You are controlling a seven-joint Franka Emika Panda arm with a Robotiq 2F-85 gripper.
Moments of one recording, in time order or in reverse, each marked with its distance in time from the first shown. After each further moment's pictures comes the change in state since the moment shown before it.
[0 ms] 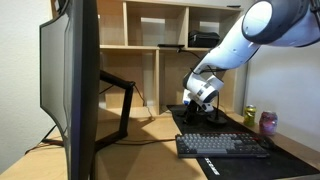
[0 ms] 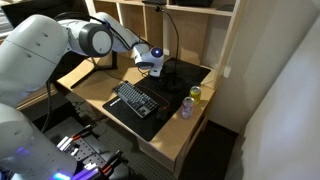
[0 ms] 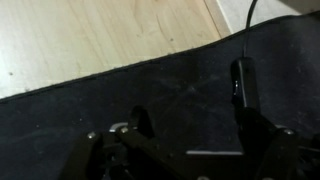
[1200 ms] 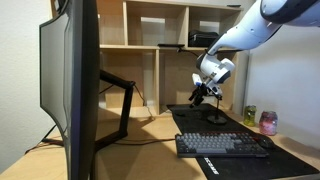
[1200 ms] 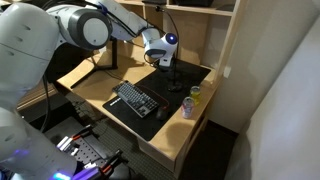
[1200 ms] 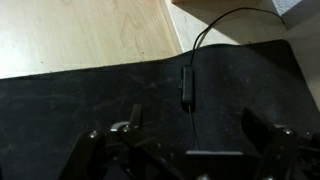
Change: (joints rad) arm -0.125 -0.154 0.004 -0.012 -0.098 -0.265 -0.029
